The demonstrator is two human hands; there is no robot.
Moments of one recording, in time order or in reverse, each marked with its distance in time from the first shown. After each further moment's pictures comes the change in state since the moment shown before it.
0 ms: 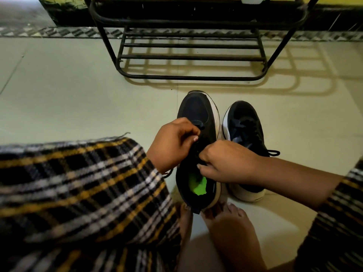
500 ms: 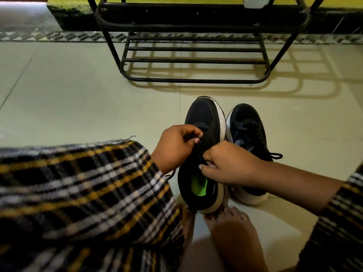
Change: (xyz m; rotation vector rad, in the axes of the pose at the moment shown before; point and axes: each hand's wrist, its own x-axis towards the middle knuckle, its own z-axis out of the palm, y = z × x) left_hand 0.003 0.005 0.005 -0.137 -0.042 -0.292; right_hand -0.001 0.002 0.004 0.213 0.059 0.090
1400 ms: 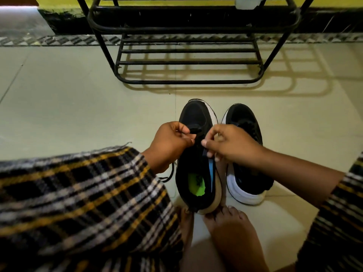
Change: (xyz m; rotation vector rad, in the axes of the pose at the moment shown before) left_hand 0.005 0.013 -0.007 -0.464 -0.064 -0.324; right_hand 0.006 0.018 -0.010 0.636 0.198 0.351
